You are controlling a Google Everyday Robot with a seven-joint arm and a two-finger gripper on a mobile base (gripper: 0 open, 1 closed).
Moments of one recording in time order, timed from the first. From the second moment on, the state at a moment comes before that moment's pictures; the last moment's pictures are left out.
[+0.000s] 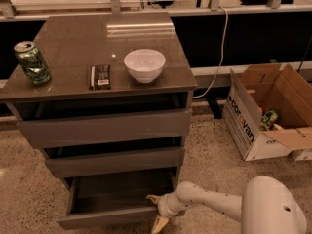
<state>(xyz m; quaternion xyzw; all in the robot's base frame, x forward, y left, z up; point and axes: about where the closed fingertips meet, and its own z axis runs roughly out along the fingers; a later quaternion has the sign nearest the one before) 0.483 0.006 0.173 -0.72 0.60 0.25 0.26</state>
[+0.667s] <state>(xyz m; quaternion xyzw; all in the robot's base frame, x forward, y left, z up) 0.465 0.011 0.164 -0.73 0.59 0.26 0.22</state>
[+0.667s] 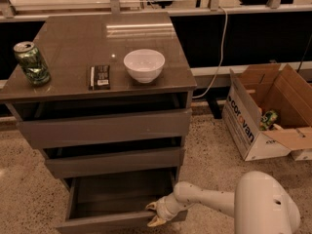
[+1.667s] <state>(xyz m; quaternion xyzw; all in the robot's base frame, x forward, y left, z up) 0.430 0.008 0.203 -0.74 0.58 0.27 0.22</state>
